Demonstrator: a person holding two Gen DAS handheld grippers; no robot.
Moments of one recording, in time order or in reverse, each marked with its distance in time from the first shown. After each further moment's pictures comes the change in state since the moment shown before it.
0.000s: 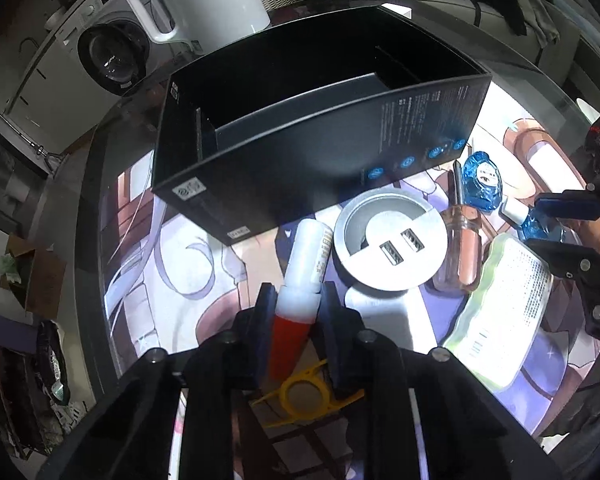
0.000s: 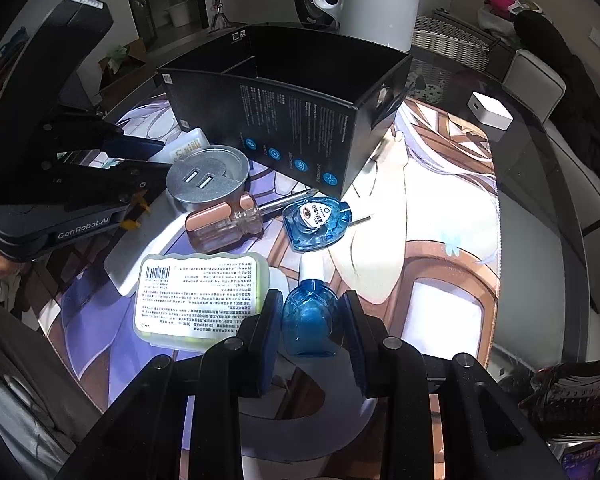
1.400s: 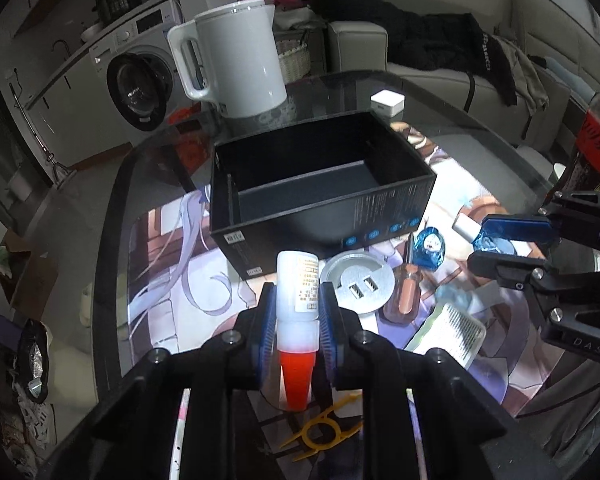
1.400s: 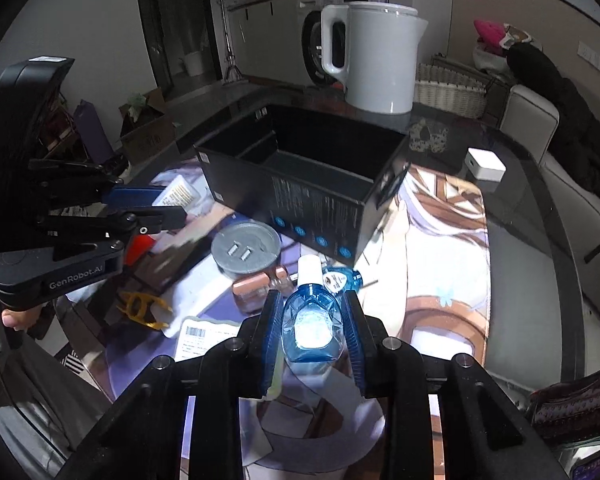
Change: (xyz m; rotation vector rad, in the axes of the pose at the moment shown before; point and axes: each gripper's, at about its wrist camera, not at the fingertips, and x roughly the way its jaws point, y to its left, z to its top) left arm -0.080 0.005 -0.013 -0.103 -0.282 -0.034; right arm -0.053 0.005 0.012 0.019 -0.237 0.063
